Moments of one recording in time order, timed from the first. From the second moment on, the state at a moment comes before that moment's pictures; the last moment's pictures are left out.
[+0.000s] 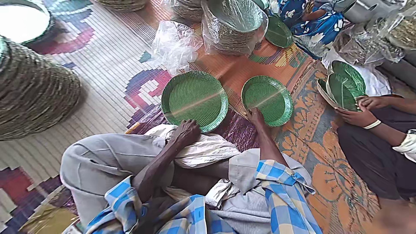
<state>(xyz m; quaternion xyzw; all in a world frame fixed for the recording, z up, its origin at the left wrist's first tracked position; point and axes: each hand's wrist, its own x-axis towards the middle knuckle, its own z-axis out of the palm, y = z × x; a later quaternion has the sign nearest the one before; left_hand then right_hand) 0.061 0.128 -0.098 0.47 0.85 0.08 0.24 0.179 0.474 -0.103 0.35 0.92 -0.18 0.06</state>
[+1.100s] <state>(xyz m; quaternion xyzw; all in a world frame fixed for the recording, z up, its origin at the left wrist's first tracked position) 0.072 0.123 -0.118 0.53 0.77 0.28 -0.19 0.133 0.289 -0.080 0.05 0.94 -0.33 0.03</state>
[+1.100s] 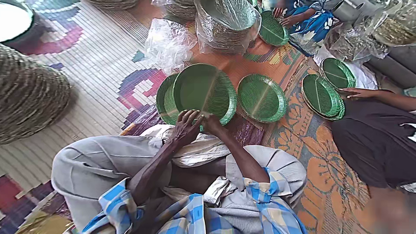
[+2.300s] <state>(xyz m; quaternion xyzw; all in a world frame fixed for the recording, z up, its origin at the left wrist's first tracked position) 0.067 0.122 -0.118 0.53 0.77 0.33 -0.16 0.133 0.370 -0.037 0.12 0.91 -0.21 -0.33</state>
